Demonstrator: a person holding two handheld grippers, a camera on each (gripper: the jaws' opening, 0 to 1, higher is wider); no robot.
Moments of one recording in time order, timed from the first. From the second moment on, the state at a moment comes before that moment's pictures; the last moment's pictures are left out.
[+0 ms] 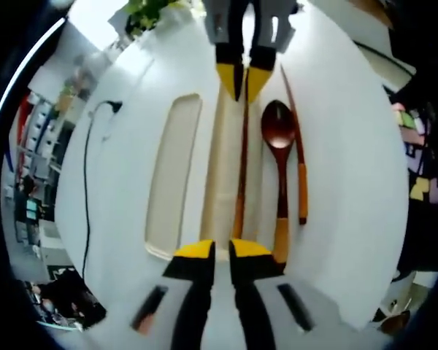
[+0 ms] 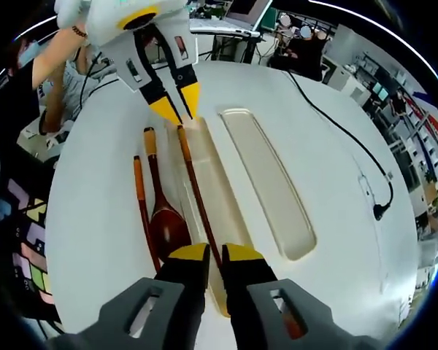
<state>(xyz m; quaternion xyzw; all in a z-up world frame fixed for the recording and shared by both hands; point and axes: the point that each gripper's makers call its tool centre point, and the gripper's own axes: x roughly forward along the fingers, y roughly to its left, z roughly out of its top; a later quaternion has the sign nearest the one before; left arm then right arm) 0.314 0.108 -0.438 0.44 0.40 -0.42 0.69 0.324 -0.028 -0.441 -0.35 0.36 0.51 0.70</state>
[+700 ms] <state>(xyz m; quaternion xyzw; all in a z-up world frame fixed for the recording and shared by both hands) 0.246 0.106 -0.441 0.40 0.36 -0.46 0.71 0.259 -0.048 -0.431 -0.36 0.30 0.53 0.70</state>
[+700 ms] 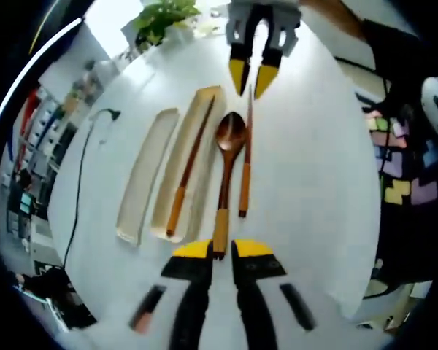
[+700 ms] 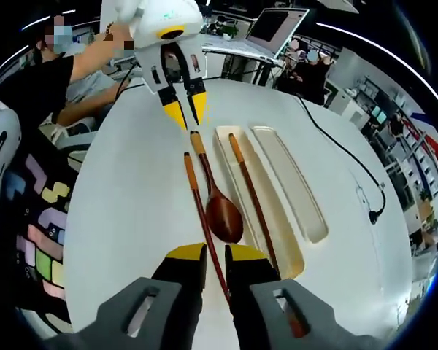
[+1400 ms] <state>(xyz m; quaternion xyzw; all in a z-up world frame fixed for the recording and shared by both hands) 0.226 0.082 -0.454 0.37 0.32 -0.49 0.73 0.241 -0.087 -0.459 -0.34 0.32 0.52 0.72</state>
